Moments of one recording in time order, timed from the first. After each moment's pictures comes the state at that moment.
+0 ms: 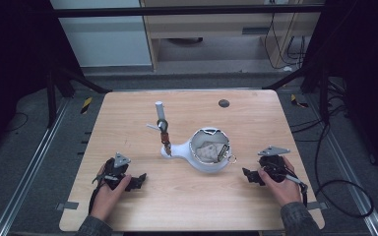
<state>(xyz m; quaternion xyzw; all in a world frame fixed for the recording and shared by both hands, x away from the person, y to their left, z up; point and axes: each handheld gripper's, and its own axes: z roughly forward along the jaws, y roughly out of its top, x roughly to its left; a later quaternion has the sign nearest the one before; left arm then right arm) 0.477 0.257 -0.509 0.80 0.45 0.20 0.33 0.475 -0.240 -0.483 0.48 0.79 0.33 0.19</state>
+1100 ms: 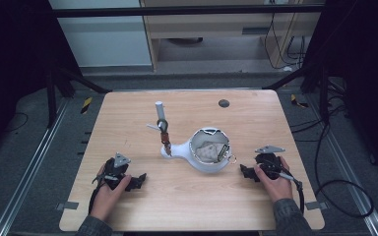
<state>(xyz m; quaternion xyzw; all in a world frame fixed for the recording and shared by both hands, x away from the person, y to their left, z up) 0.477 0.257 -0.509 0.80 0.45 0.20 0.33 0.495 -0.236 -0.508 0.52 0.77 0.32 0.21</state>
